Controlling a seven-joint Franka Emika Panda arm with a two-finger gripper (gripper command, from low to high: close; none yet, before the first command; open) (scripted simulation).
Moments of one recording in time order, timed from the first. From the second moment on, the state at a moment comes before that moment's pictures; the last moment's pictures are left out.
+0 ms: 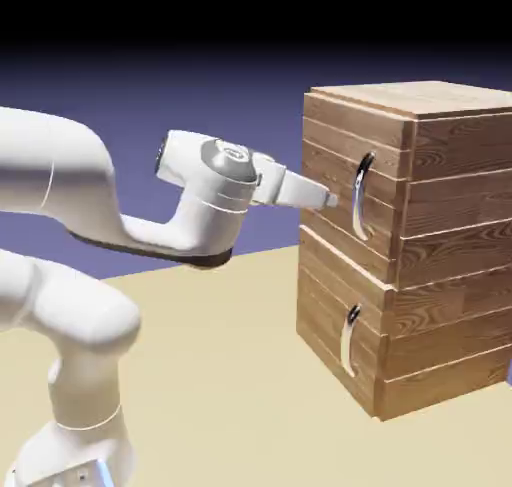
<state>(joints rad) 0.57 -0.97 -0.69 -2.74 -2.01 2.81 2.20</state>
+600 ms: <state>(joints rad) 0.79 -1.12 -0.95 -2.72 -2.79 2.72 2.76</state>
